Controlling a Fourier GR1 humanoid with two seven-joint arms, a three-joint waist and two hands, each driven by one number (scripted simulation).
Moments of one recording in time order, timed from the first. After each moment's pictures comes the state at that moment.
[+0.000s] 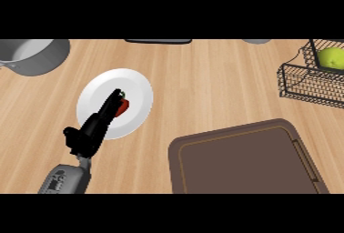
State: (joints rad) left arm -0.17 0.17 -0.15 -1.34 0.09 -0.06 -0.09; right arm -1.24 -0.94 -0.32 -0.07 0.12 0.44 0.01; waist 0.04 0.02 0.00
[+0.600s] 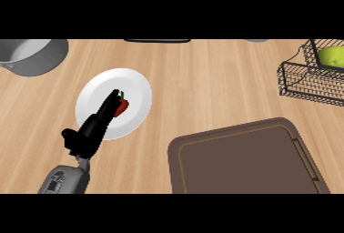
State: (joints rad) left arm -0.16 0.17 -0.14 -1.33 0.09 -0.06 -0.11; right arm -1.10 -1.18 -0.48 -0.07 -0.01 0.25 -0.09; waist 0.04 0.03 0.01
